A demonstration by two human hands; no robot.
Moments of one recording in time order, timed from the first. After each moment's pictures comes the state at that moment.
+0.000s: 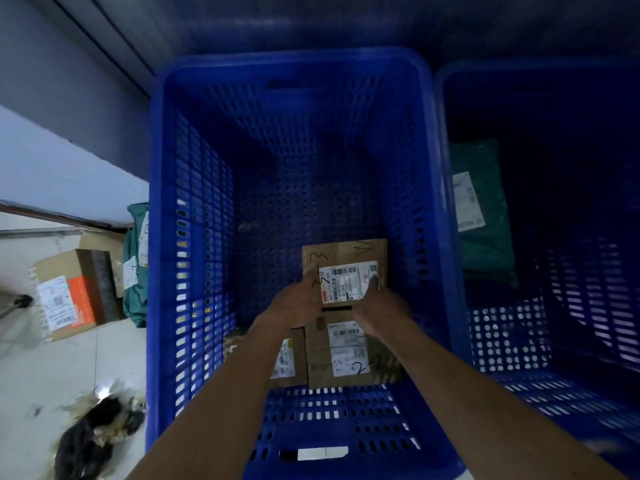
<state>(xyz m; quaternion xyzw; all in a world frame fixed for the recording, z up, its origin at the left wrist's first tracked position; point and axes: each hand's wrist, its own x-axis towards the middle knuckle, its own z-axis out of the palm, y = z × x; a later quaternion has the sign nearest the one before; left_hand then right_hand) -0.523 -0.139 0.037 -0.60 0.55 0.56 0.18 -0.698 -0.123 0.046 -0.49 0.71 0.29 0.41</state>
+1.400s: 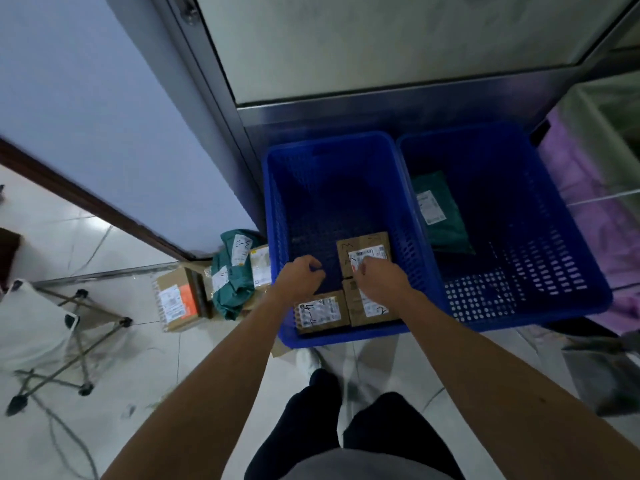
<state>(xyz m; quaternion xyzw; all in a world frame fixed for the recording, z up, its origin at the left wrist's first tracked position) -0.421 -0.025 0.334 -0.66 0.59 0.46 0.02 -0.610 0.006 0.337 -0.60 0.71 0.03 0.36</state>
